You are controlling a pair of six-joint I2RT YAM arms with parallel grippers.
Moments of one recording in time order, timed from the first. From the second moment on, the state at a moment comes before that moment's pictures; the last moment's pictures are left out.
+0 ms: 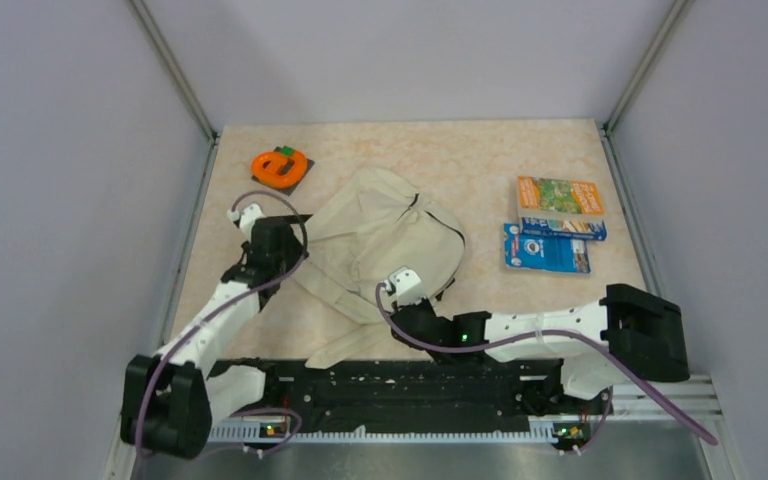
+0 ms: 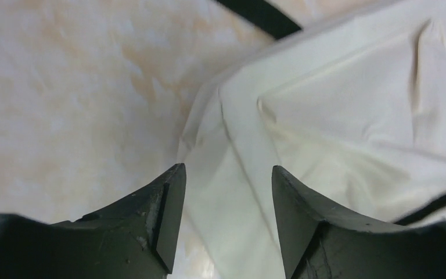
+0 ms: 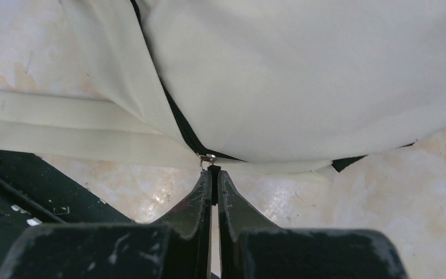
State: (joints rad) left arm -0.20 1.16 0.66 -0.21 -0.33 -0.68; right arm 1.38 1.43 0.75 -0.12 0.64 0.49
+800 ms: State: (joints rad) left arm -0.64 0.83 0.21 -0.10 -0.19 -1.22; right arm 1.37 1.43 0.75 -0.03 0.60 0.41
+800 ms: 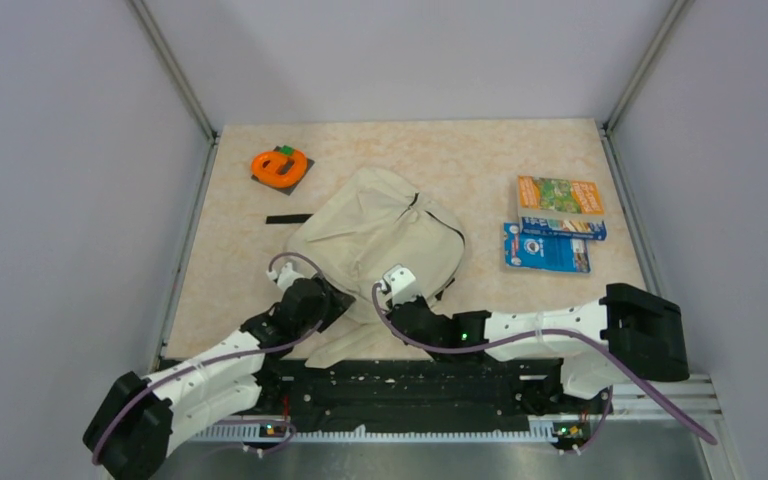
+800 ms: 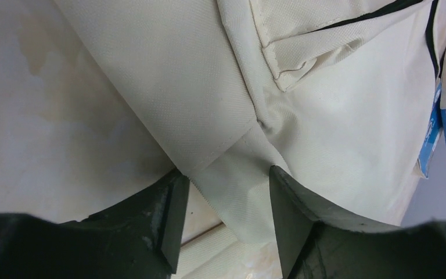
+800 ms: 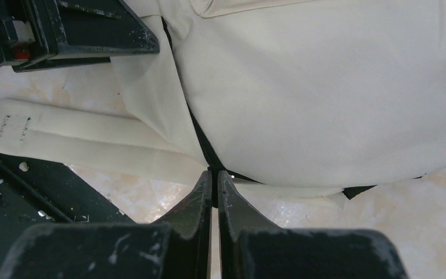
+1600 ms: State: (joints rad) left arm -0.56 0.54 0.28 -0.40 -0.44 -1.12; right arm 1.18 1.43 0.75 -0.14 0.82 0.38
